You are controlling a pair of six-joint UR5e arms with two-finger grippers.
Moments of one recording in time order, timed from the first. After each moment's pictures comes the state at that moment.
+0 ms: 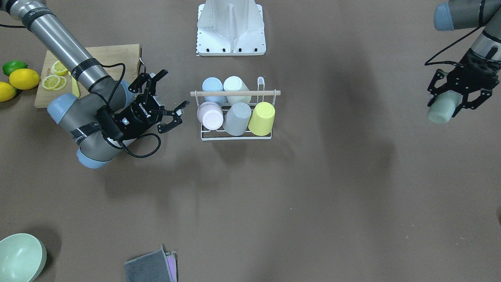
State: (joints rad) left arm -1.04 -1.42 -1.87 -2.33 -2.08 -0.21; right arm 0.71 -1.11 1.22 -1.61 4.27 -1.67
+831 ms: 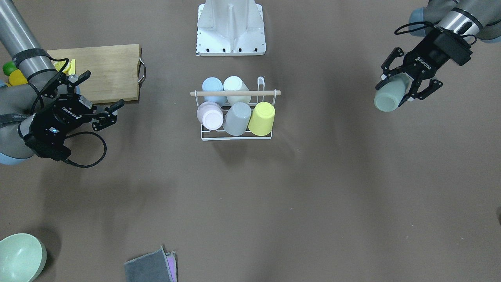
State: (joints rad) left arm -0.94 -1.50 -1.88 -2.85 -2.05 -0.73; right arm 0.91 -1.29 1.33 -1.64 4.23 -0.75
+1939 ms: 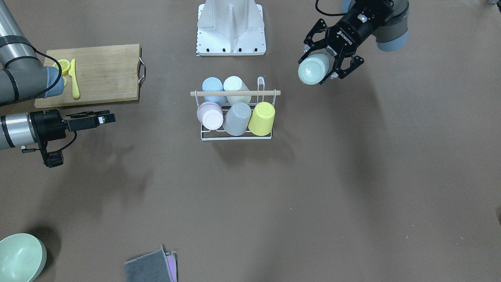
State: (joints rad) left arm -0.41 -1.71 -1.93 -3.06 -1.19 -0.62; right arm 0.99 -1.30 1.51 -2.27 3.45 -0.03
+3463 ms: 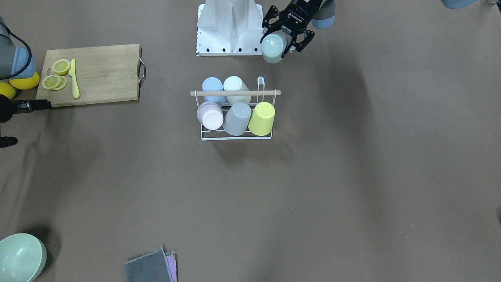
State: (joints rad) left arm 0.00 -1.82 -1.85 -3.19 -0.65 -0.32; right arm 1.10 -1.46 1.69 -2.08 2.47 -0.02
